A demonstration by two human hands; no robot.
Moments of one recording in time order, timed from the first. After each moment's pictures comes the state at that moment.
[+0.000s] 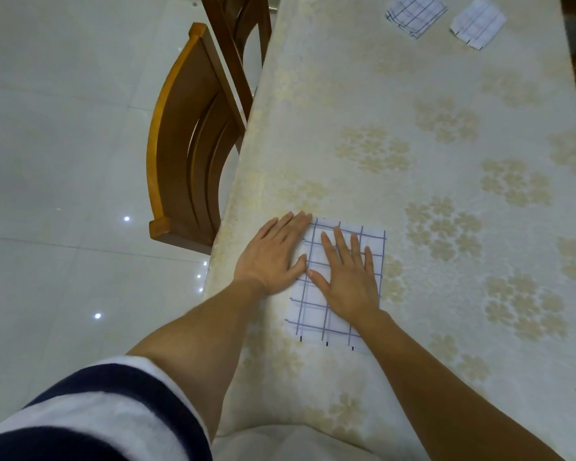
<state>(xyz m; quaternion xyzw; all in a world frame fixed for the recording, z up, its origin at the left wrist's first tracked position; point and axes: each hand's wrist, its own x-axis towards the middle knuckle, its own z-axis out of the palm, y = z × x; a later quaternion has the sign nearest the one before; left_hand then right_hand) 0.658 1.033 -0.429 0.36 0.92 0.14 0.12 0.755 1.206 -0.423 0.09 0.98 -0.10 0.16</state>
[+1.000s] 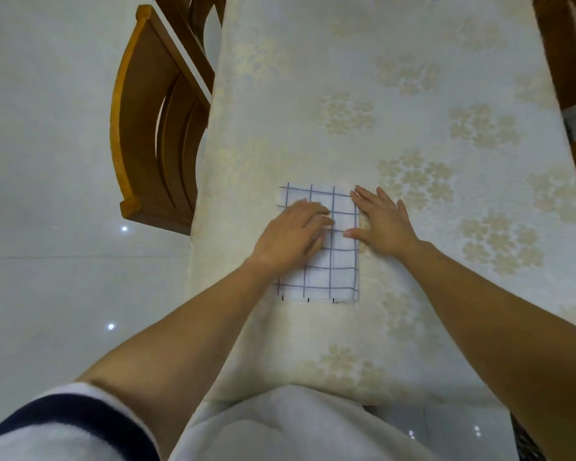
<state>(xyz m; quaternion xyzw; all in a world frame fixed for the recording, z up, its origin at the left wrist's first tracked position) 0.701 1.086 -0.410 0.50 0.83 0.24 0.00 0.770 1.325 -0.409 0.12 0.96 -0.16 0.19</state>
